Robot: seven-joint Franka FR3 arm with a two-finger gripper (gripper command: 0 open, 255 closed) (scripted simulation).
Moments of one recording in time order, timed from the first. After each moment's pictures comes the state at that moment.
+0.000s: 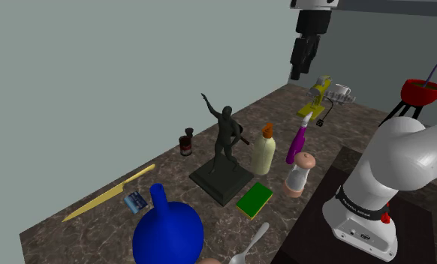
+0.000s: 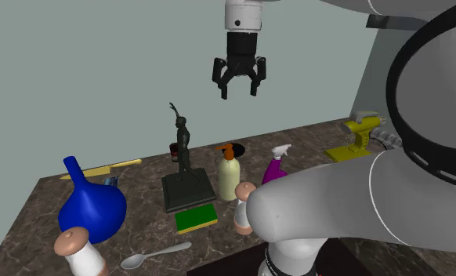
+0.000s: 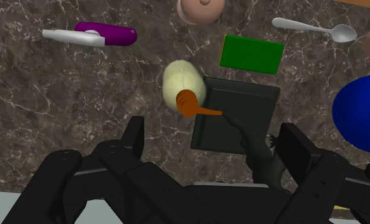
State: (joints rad) arm 0.01 -0.76 -0.01 -2.27 0.05 1.45 -0.05
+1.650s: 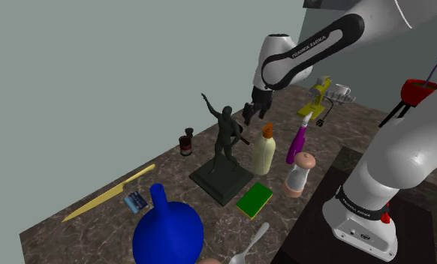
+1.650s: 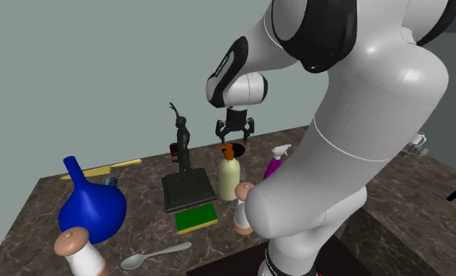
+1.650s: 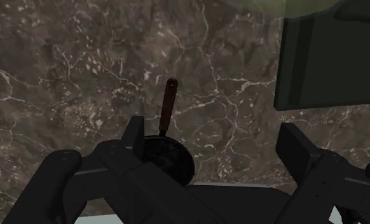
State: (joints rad) arm -0.08 -0.26 -0.04 -2.59 0.04 2.41 0.03
